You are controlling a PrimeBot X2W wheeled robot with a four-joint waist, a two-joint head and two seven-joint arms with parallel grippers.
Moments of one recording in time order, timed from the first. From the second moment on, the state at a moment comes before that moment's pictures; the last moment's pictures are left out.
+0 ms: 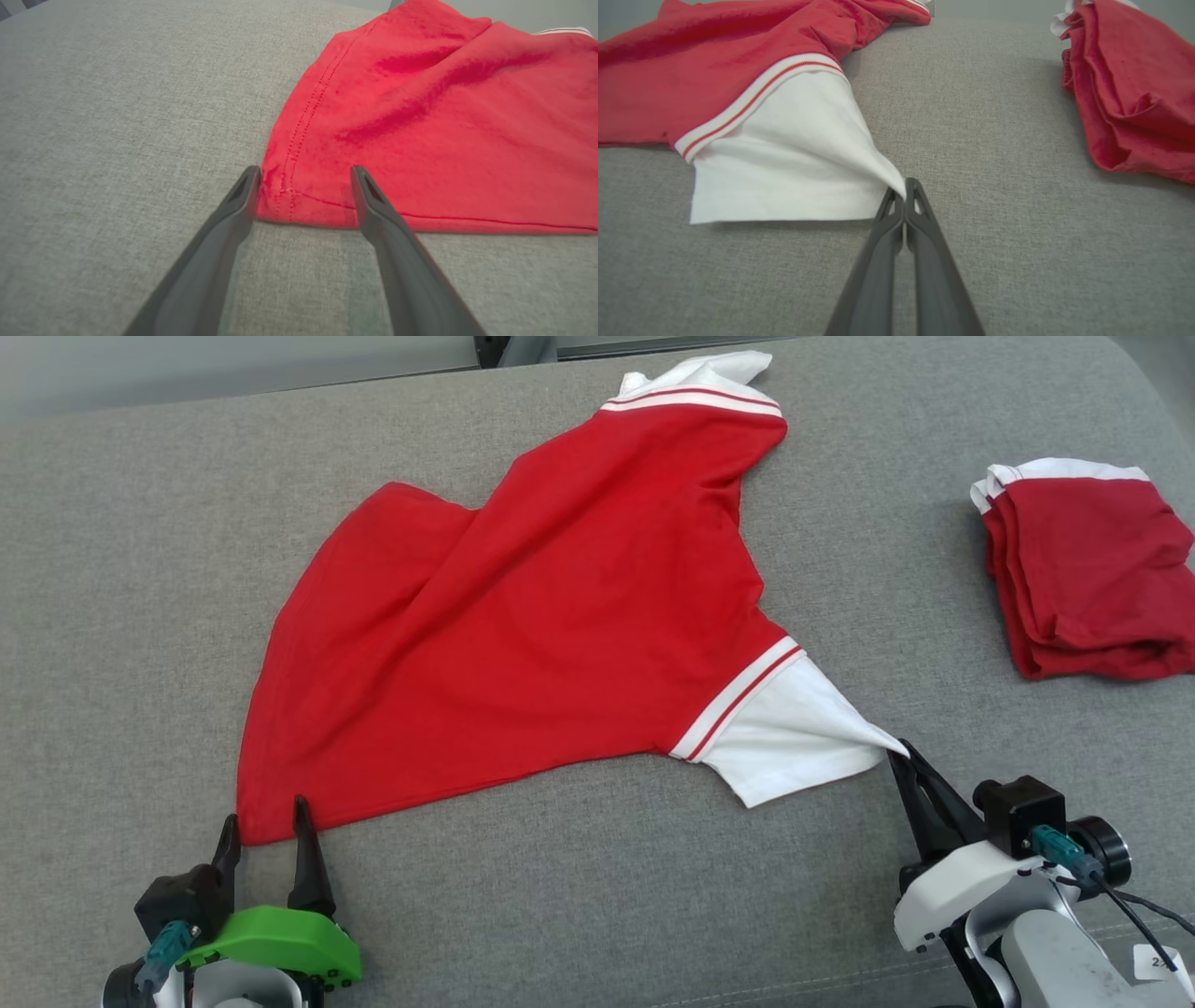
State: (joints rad) left arm -0.13 0.05 0.04 0.47 -0.29 -0.01 -0.26; right arm -0.19 -0.20 0.18 0.43 0.18 0.13 -0.26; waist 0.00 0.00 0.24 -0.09
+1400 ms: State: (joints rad) left arm -0.83 0.35 -0.17 0.11 -0.29 -0.13 -0.08; right arm -0.84 -0.42 0.13 0.06 0.66 0.13 -0.12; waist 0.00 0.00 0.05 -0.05
